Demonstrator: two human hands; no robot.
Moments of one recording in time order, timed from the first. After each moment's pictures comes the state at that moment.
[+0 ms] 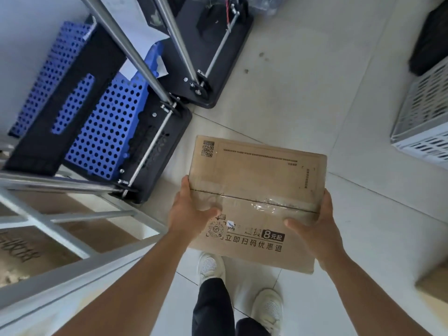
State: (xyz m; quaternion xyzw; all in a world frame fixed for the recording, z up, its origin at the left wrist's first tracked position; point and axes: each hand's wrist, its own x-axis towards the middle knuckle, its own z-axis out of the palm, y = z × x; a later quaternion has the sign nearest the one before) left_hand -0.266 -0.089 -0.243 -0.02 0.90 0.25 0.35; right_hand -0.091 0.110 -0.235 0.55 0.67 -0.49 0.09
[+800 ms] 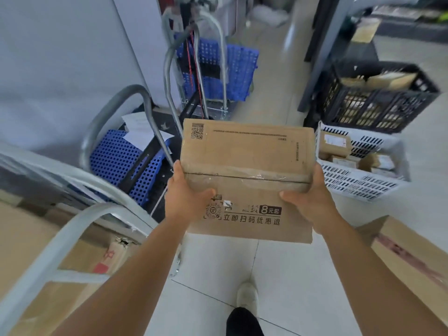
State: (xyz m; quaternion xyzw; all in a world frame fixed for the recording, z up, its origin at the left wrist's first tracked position) left_hand -0.144 -0.142 0.156 0.12 0.90 0.37 0.19; right_hand 0.038 0.045 0.173 0.51 0.69 -0.50 -0.11
